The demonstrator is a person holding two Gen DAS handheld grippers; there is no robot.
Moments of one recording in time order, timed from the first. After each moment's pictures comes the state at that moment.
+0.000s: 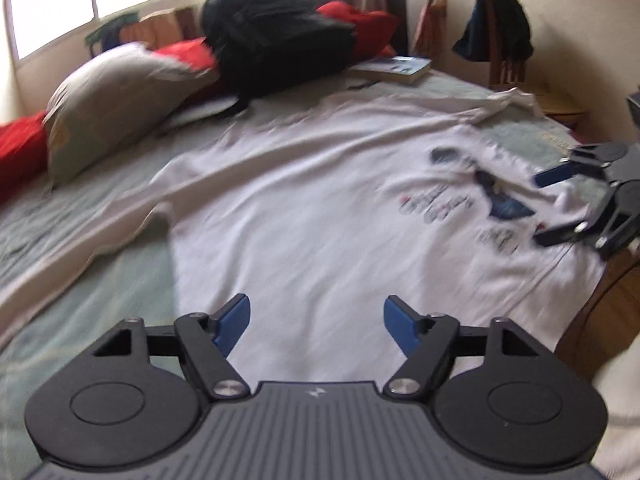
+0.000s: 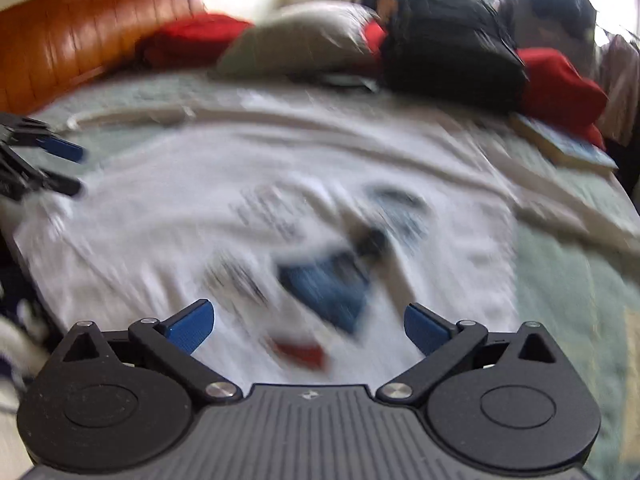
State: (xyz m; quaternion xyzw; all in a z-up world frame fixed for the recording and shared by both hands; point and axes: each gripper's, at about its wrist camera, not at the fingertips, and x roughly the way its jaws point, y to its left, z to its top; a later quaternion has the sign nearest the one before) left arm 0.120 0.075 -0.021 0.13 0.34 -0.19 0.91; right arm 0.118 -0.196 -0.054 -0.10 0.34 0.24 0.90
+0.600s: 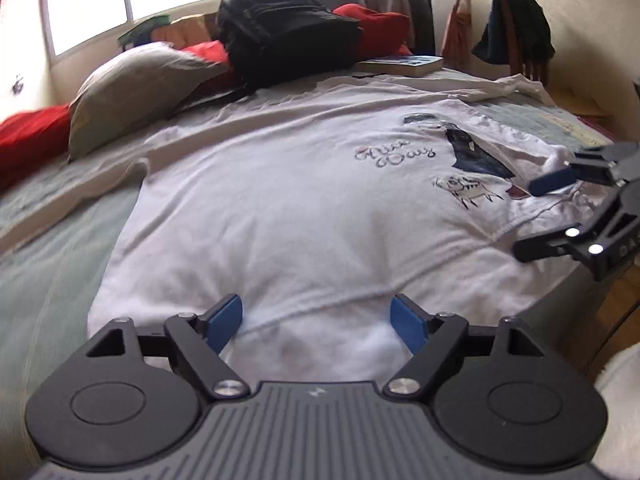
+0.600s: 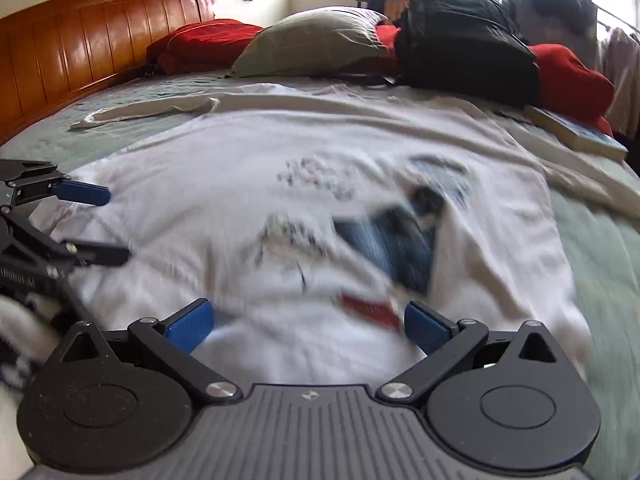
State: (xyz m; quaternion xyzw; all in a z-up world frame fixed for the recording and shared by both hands) left arm 0.041 0.047 -0.076 0.10 0.33 -0.13 0.93; right arm 0.072 -0.203 -0.089 -0.07 0.34 0.25 0.91
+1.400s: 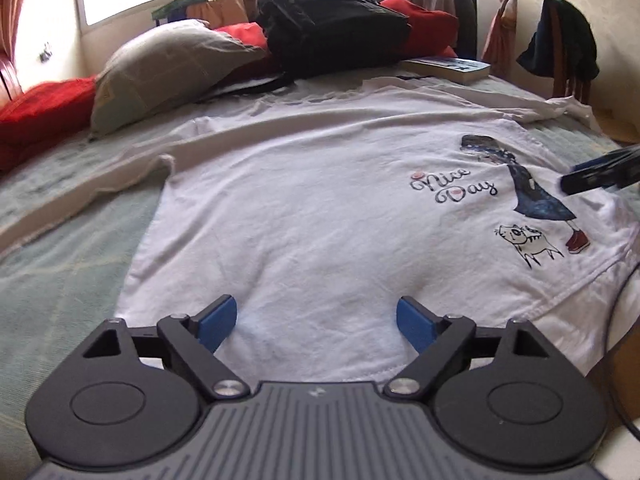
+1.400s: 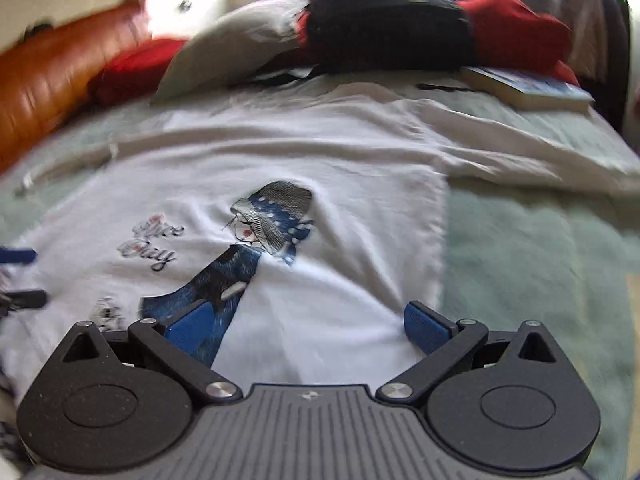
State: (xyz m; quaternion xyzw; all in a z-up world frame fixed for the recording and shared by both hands) left arm 0.093 0.040 -0.066 0.09 0.34 -0.06 0.93; right arm 0.172 -0.292 -0.067 0.02 0.38 0.20 0.91
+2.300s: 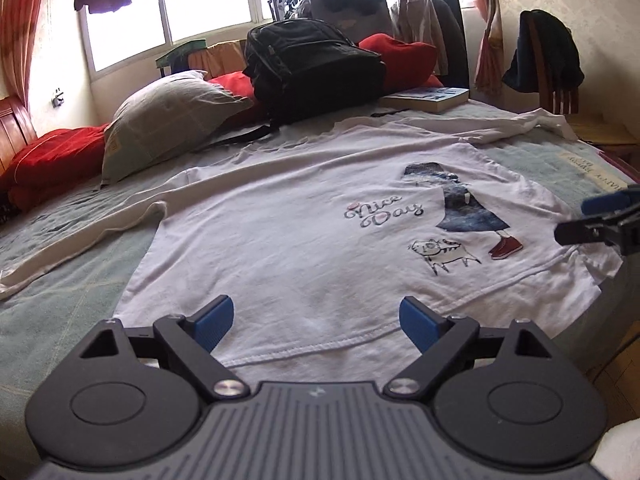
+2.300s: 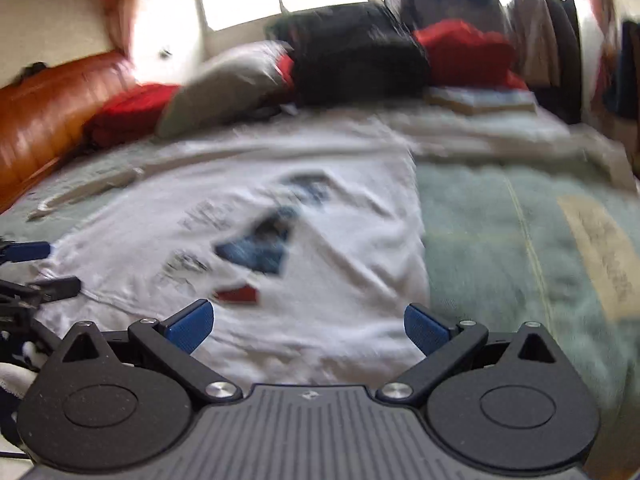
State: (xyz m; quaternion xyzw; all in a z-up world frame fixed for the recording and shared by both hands) left arm 0.036 -0.014 -0.049 0.10 0.29 -0.07 0.95; right arm 0.062 -0.286 -0.063 0.03 0.30 0.17 0.94
